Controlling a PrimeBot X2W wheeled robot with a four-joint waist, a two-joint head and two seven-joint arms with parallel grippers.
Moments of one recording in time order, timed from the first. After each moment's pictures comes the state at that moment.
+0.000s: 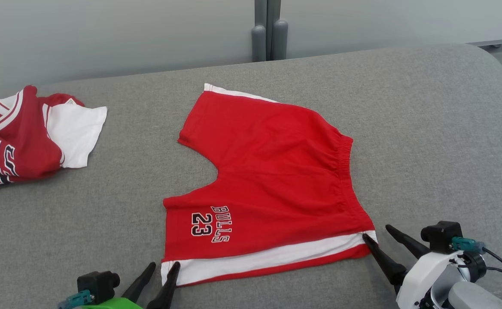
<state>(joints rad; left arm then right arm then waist) -0.02 0.25 -0.55 0.38 -0.88 -0.12 -0.19 -0.15 -0.42 0.76 0.47 0.71 0.11 -0.24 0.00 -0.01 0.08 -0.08</state>
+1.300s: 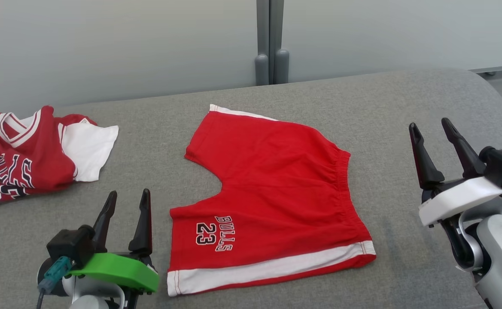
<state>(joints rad) -0.05 0.17 -0.33 0.11 -0.56 0.10 -0.25 -0.20 -0.41 0.39 0.14 0.54 -0.10 -0.25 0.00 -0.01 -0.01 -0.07</state>
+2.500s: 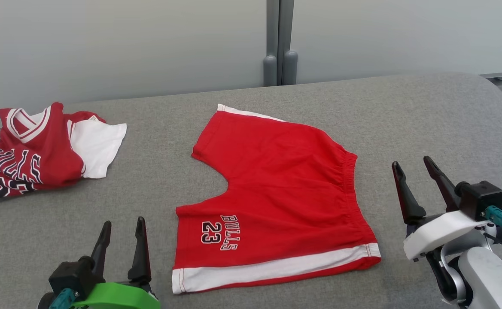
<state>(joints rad) 0.09 0.10 -0.22 0.06 -0.45 0.11 -0.25 -0.09 -0.35 0.40 0.16 0.46 -0.11 -0.25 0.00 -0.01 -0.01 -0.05</state>
